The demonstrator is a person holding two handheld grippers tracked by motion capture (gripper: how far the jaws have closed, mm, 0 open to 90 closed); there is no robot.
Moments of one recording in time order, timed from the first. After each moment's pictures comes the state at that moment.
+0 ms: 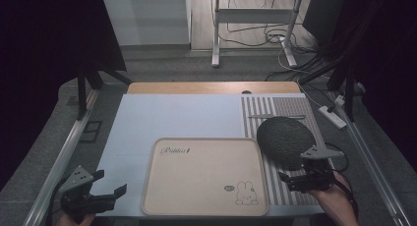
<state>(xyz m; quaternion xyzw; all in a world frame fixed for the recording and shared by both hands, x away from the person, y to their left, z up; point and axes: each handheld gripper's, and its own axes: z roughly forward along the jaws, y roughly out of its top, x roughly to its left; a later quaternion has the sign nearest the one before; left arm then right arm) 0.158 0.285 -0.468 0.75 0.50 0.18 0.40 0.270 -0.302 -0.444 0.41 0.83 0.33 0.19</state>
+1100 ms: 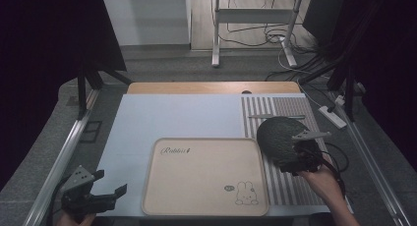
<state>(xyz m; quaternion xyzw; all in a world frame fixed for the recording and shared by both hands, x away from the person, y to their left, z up) 0.159 0.284 -0.468 0.75 0.50 0.18 0.39 0.317 -0.289 -0.446 0.44 0.82 0.32 0.16</state>
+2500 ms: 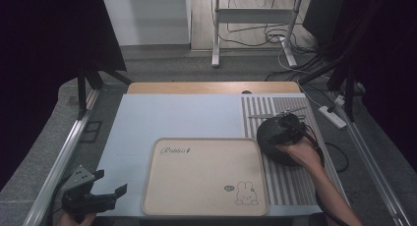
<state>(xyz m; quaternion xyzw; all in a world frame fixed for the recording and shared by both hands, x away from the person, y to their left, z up) 0.160 0.284 -0.468 0.75 0.51 0.18 0.39 0.413 -0.267 -0.465 0.47 0.83 0.26 0.16</state>
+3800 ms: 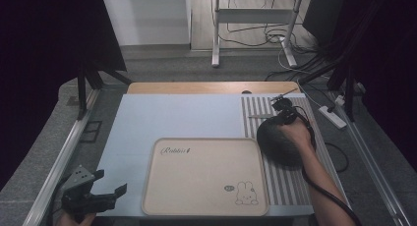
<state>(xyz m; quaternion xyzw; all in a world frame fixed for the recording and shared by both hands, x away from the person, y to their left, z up) 0.160 0.284 -0.468 0.75 0.51 0.17 0.39 0.487 -0.265 -0.469 0.43 0.86 0.24 0.11</state>
